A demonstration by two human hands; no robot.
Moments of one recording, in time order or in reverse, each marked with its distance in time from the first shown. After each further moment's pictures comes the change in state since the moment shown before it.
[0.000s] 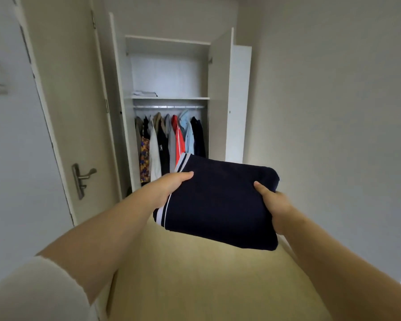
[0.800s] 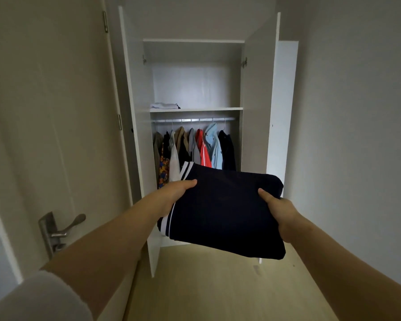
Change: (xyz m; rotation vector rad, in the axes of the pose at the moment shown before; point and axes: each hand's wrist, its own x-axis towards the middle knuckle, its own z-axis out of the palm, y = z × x) left_hand 0.328 0.096 -0.112 -0.066 0.140 0.010; right_hand 0.344 -0.049 0.173 0.041 -0.133 0.032
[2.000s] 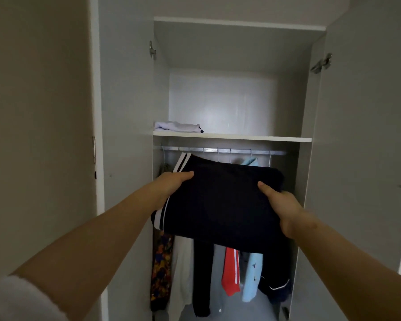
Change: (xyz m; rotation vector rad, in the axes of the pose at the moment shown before) left_hand 0.568 0.201 -0.178 0.023 0.185 0.233; right_hand 0.576 -0.136 0.286 0.020 -0.138 -0.185
